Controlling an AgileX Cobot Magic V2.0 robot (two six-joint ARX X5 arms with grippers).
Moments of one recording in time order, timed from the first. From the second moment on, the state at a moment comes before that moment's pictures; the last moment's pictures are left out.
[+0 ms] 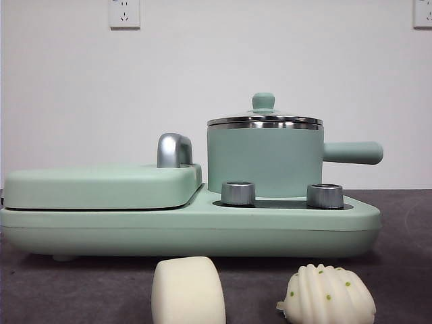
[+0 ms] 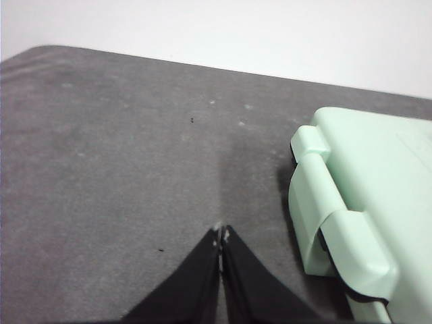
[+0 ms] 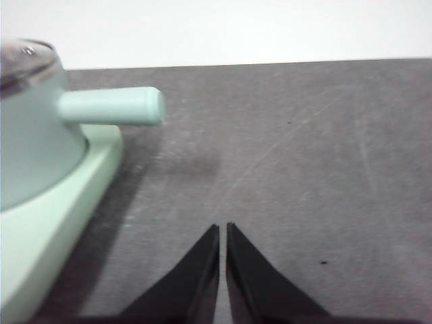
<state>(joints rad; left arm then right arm) -0.03 0.00 0.03 -0.18 -0.01 -0.16 0.04 0.01 0.02 -0.16 -0.05 0.10</state>
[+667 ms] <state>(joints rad) -0.15 0.26 0.33 -0.24 0.19 -0.32 0.05 0.09 0.38 -0.39 -0.28 0.41</state>
